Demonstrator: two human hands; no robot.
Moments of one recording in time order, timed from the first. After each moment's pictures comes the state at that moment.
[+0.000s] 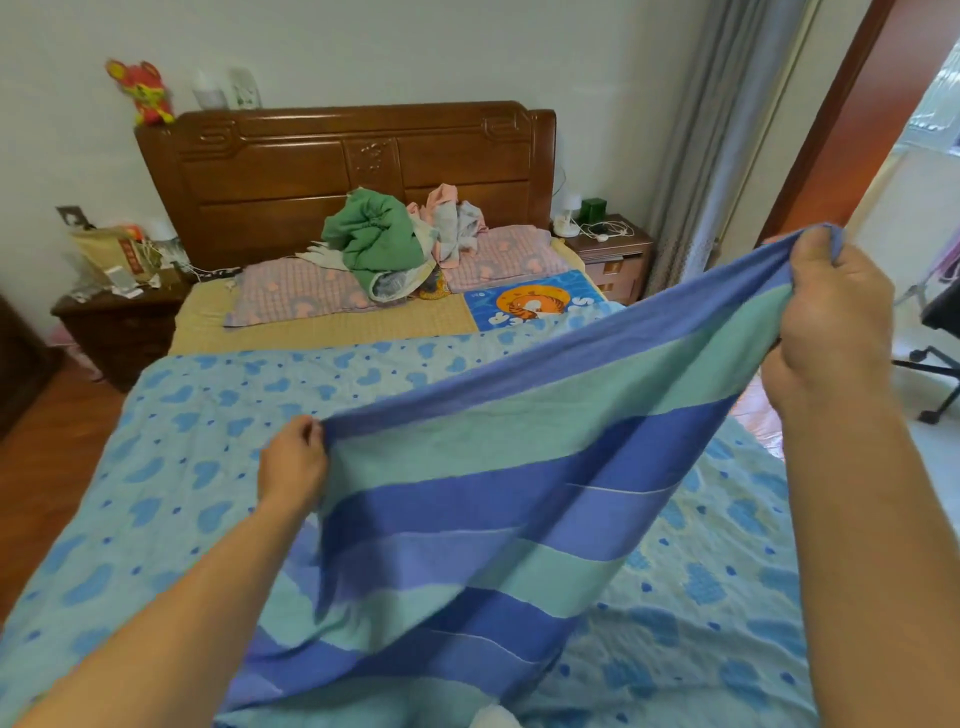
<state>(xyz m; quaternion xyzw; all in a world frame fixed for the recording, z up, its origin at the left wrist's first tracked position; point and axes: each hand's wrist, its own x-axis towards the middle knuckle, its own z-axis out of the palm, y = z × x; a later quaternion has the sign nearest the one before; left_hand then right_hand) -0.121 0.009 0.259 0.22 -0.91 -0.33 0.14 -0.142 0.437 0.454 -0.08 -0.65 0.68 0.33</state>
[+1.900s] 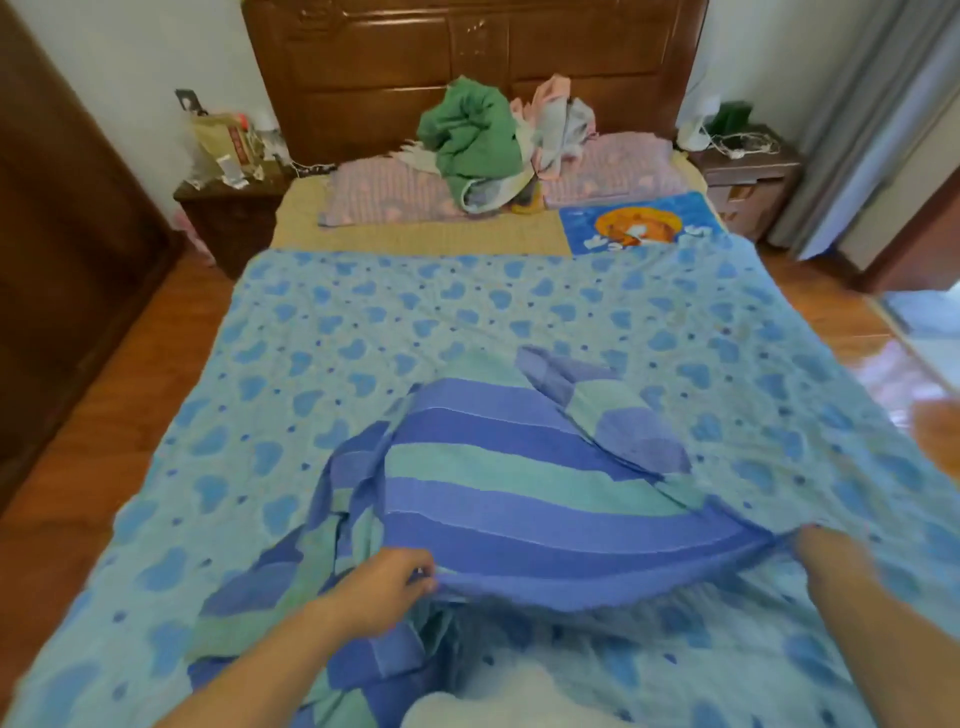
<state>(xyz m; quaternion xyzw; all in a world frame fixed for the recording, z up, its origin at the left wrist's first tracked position) 0.047 0.008 0.122 0.02 -0.92 -0.29 -0.27 -0.192 0.502 0.096 -0.23 -0.93 0.16 -0.22</state>
